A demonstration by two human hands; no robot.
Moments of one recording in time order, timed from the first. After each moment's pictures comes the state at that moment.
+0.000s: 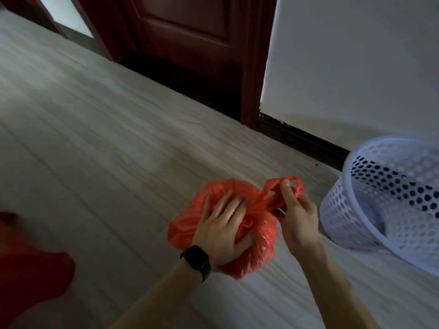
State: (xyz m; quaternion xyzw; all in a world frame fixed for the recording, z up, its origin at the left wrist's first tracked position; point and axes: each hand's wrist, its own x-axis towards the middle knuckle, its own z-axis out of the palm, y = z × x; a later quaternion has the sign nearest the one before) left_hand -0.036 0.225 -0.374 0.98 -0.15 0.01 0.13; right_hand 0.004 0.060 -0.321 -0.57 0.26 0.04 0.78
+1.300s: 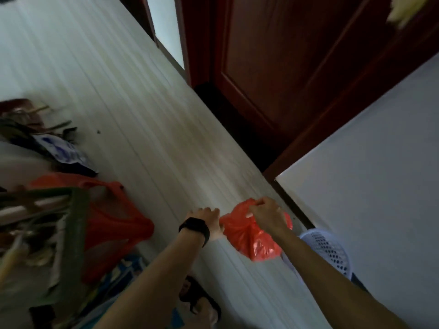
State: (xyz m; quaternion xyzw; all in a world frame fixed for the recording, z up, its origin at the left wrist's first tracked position) left_hand 0.000 0.371 0.117 0.89 0.11 -0.41 0.15; right_hand 0.073 0.209 0.143 -0.88 0.06 0.33 0.33
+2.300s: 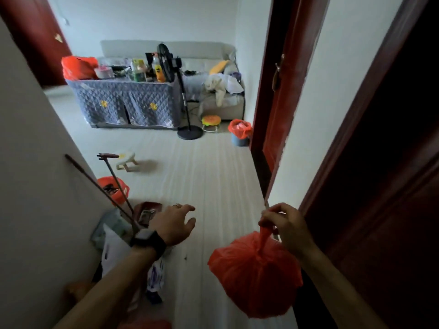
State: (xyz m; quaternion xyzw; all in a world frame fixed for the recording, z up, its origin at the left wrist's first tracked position) left_hand 0.138 0.890 0.529 0.88 0.45 -0.01 0.14; right_hand 0.355 0.709 0.570 -0.72 -0.31 0.32 0.53
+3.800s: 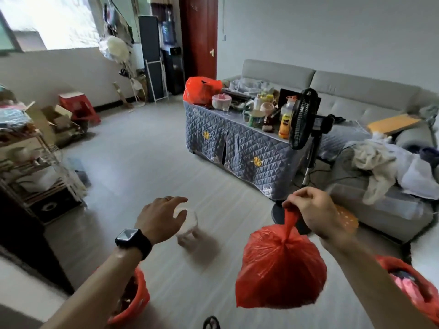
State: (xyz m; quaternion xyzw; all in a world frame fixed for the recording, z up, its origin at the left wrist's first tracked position) left_hand 0.252 1.970 0.541 0.67 0.72 0.12 0.09; right_hand 0.594 1.999 0.604 -0.61 -0.53 0.40 0.43
